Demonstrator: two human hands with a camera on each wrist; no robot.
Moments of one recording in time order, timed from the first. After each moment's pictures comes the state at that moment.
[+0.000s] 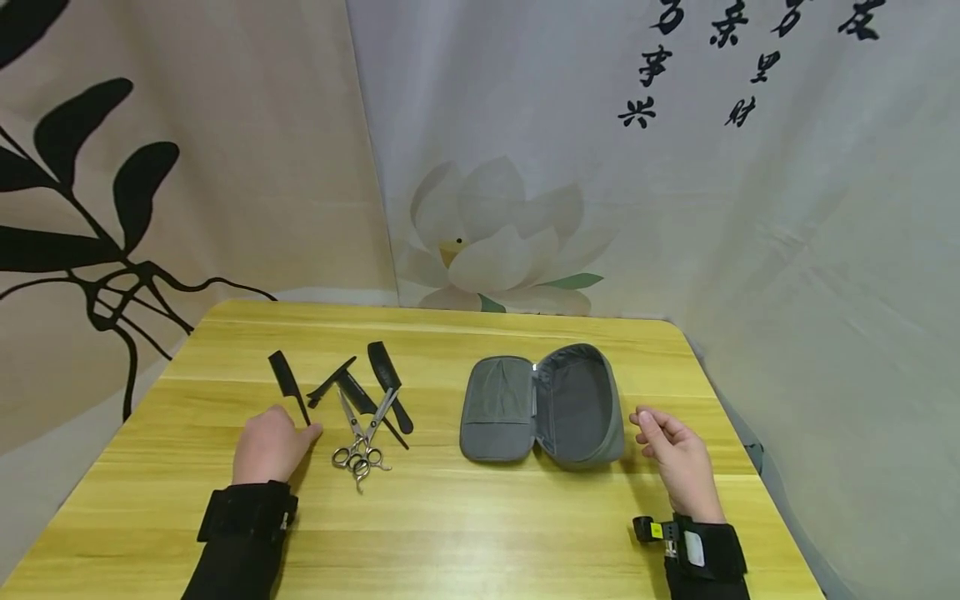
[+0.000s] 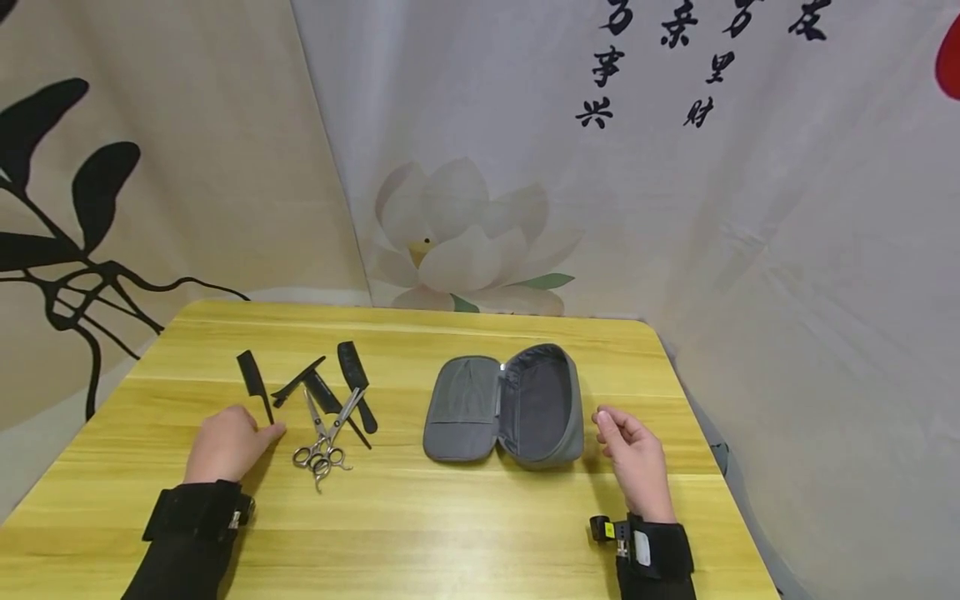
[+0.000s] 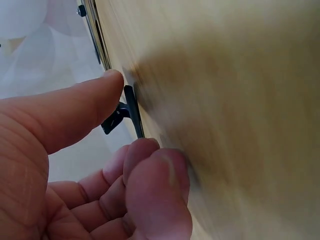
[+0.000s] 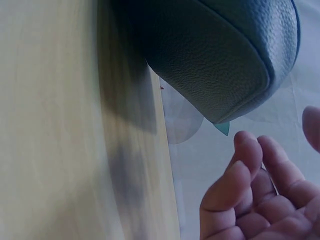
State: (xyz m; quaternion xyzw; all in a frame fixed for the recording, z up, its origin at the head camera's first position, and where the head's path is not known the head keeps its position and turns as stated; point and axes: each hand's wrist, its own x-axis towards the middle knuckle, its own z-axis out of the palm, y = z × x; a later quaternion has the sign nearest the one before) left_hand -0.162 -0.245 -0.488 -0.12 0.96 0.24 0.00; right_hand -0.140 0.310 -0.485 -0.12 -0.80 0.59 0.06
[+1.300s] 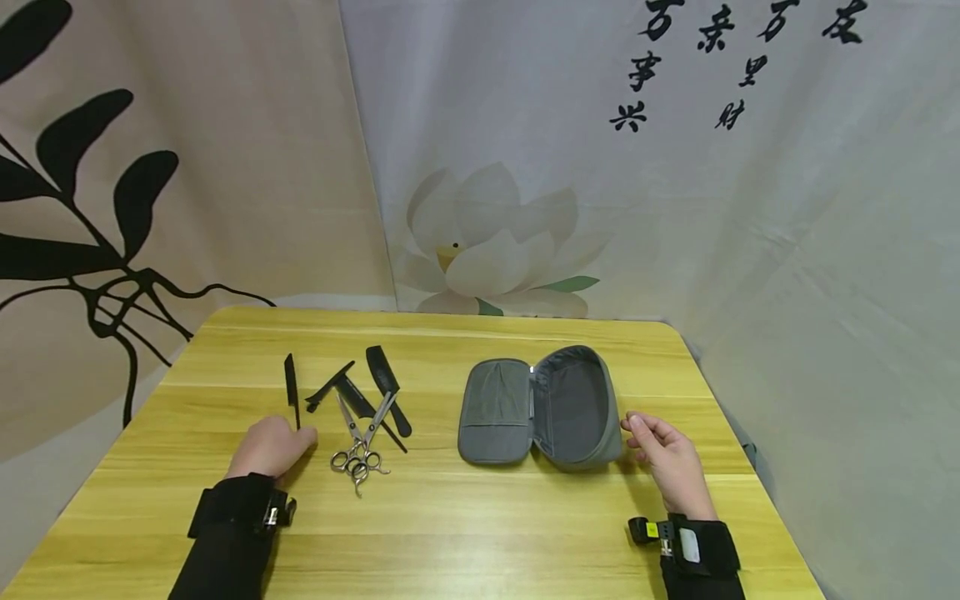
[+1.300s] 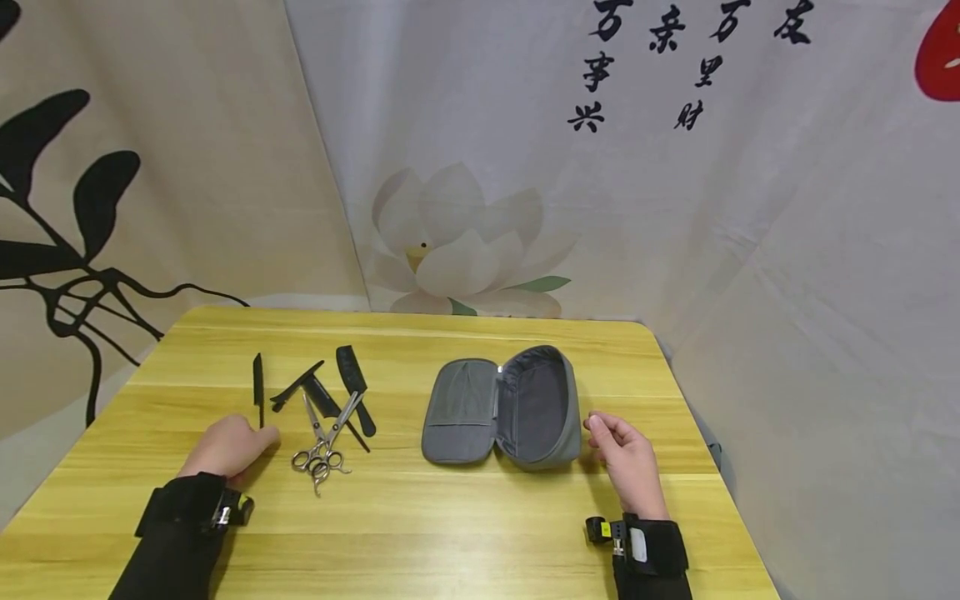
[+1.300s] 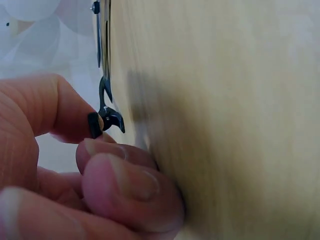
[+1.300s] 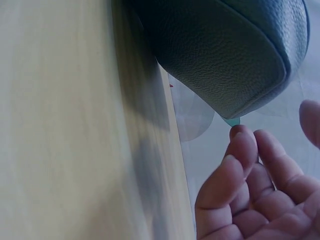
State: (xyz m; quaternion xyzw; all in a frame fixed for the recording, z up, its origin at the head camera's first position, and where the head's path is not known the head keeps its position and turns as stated) left_hand -0.172 -0.266 -0.497 -0.09 0.94 0.30 0.13; right_hand -0.143 0.313 -0.495 -0.14 -0.79 0.60 0.01
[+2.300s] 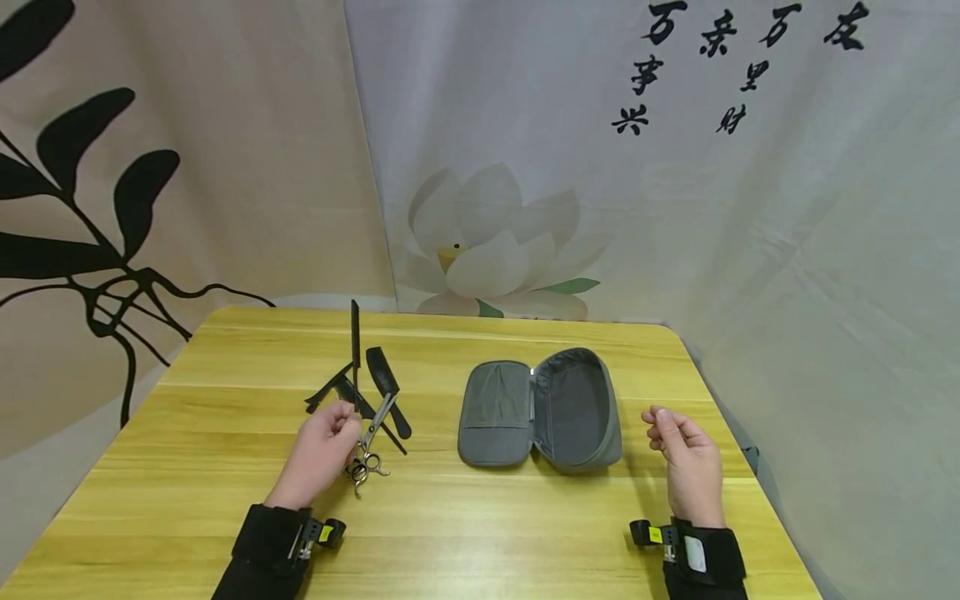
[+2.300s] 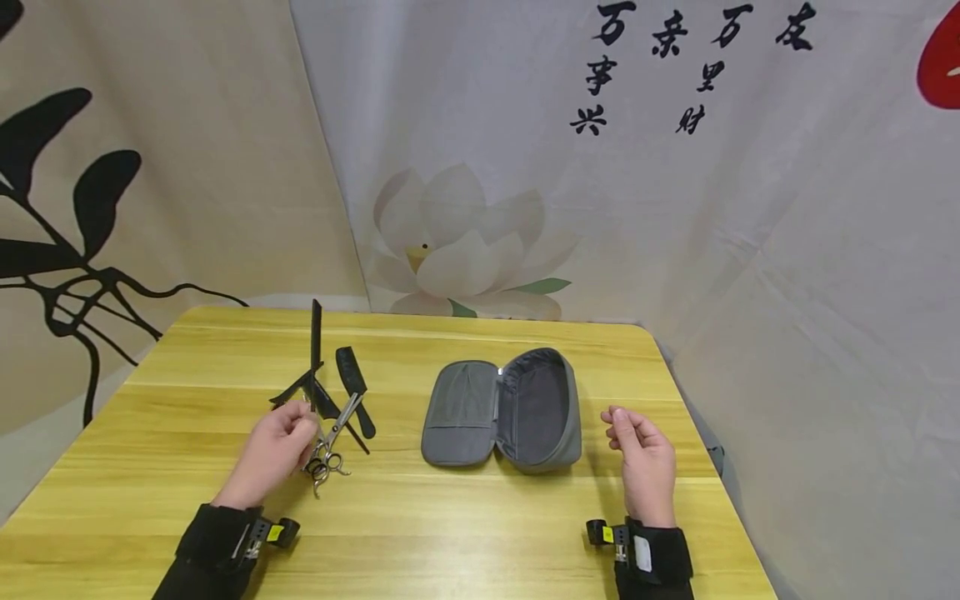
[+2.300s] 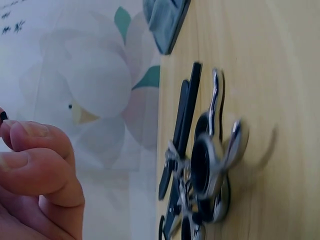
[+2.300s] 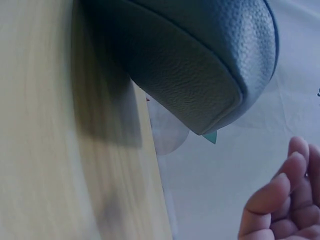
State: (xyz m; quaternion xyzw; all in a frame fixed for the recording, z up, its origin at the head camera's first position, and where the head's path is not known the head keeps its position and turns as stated) left_hand -0.150 -0.185 -0.477 0.00 0.82 0.58 0.01; right_hand -0.136 0.307 -0.482 -0.12 -0.69 0.69 0.19
